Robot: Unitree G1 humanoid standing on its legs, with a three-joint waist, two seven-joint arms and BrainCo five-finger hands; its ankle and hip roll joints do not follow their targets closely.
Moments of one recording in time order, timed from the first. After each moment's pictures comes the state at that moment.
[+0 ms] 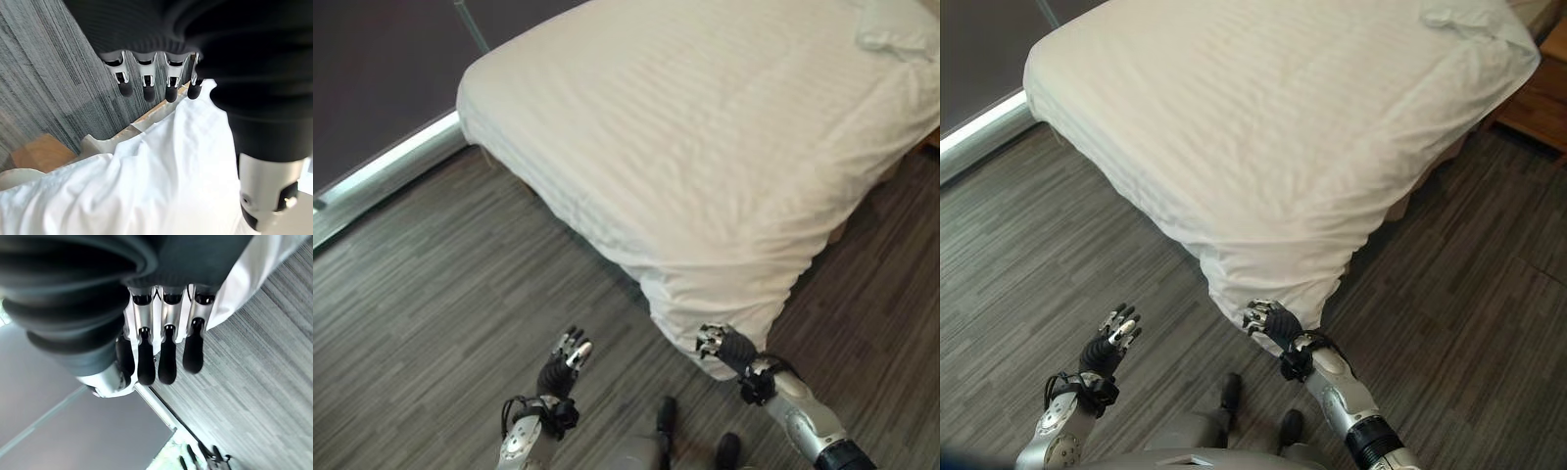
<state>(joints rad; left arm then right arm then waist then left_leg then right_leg) 0.28 0.28 -0.07 0.21 -0.66 -0.09 -0.09 -0.08 -0.29 0.40 0.37 0.69 -0.01 0.26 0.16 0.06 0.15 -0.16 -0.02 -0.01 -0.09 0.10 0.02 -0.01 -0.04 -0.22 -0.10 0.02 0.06</state>
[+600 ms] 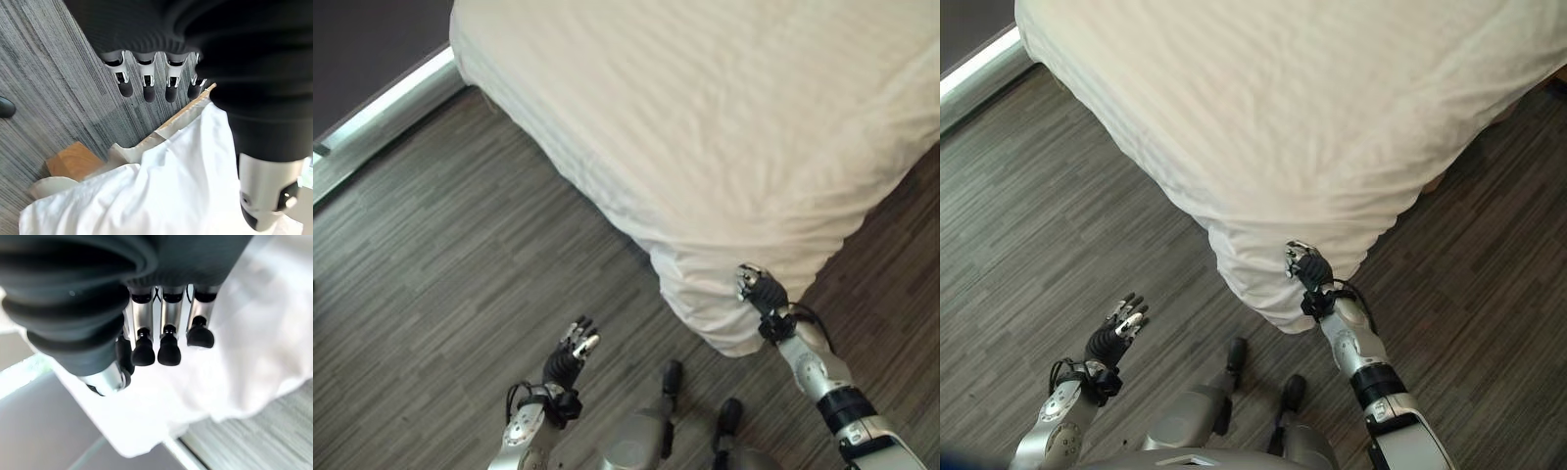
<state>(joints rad) 0.22 0.32 -0.12 0.21 -0.67 -0.10 -0.12 -0.35 -0.29 0.18 0.62 0.81 -0.07 0.14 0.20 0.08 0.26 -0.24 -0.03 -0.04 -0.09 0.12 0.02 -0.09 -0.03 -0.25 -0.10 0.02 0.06</state>
